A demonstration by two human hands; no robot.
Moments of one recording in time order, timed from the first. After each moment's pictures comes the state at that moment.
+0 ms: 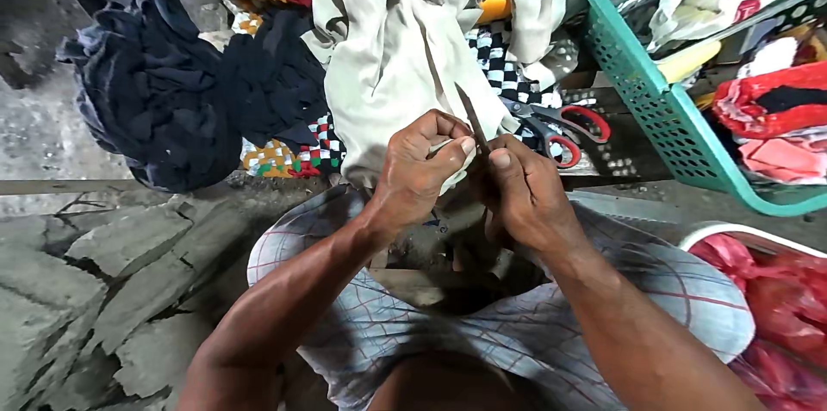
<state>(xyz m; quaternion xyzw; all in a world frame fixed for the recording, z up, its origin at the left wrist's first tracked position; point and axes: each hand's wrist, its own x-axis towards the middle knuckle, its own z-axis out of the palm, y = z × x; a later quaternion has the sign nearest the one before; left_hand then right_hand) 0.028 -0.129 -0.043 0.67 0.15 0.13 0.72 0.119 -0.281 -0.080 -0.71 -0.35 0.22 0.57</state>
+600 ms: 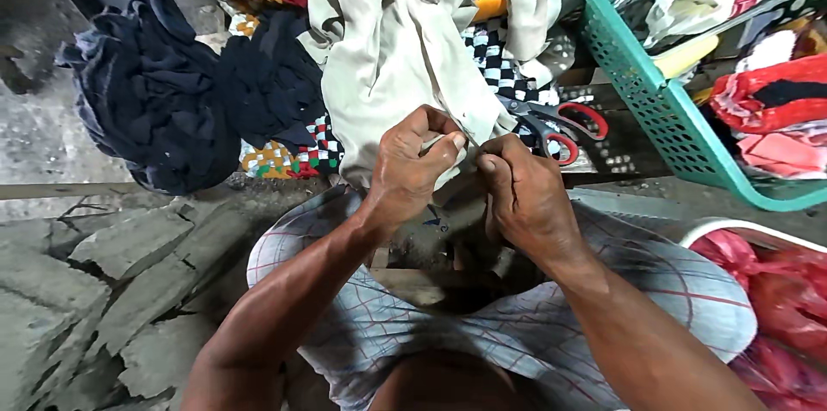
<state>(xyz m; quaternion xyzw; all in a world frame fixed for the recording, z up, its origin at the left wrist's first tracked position) 0.027 -0.127 -0.041 0.70 0.16 0.14 0.68 0.117 -0.283 -0.083 -0.79 -0.40 0.08 0.45</state>
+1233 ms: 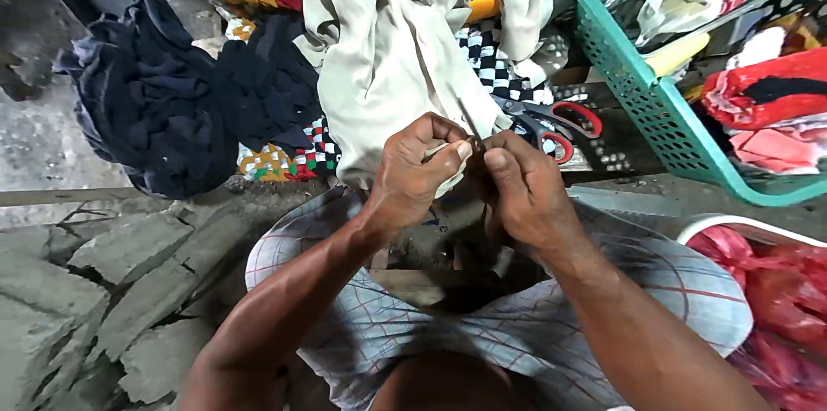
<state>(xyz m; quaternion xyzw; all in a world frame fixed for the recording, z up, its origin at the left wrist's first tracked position) 0.030 -0.131 -0.045 0.66 0.12 0.12 0.74 0.123 -0.285 -0.078 -0.70 -0.36 0.19 0.58</state>
